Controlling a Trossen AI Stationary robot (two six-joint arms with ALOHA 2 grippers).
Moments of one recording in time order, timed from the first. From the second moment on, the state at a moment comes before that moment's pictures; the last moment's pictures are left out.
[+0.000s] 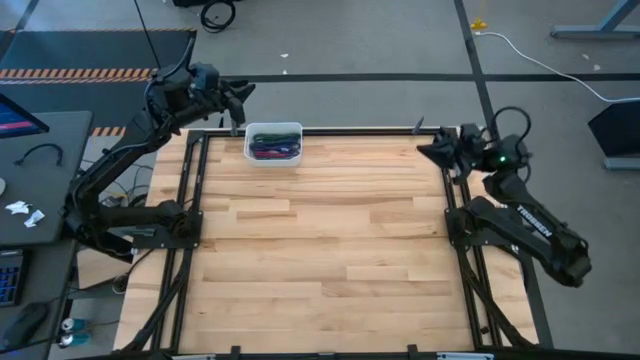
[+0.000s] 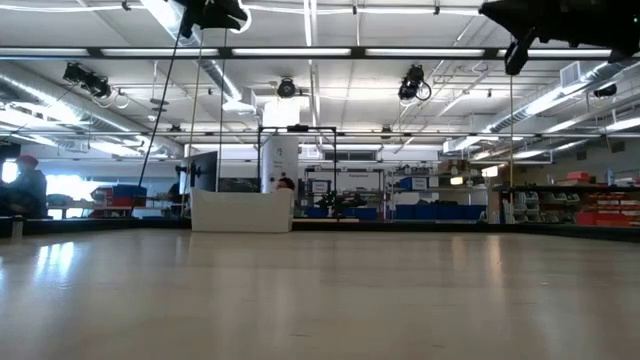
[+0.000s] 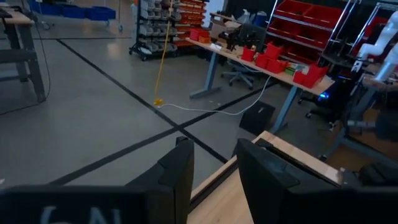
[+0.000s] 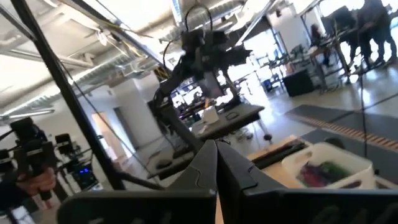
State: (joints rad) left arm 0.79 1.08 1.25 -0.29 0.09 -0.17; right arm -0.97 0.42 0.41 0.39 -0.86 0.71
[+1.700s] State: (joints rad) left arm 0.79 1.08 1.25 -0.37 0.09 -0.25; right arm -0.26 0.14 0.05 -0.08 0.02 0.52
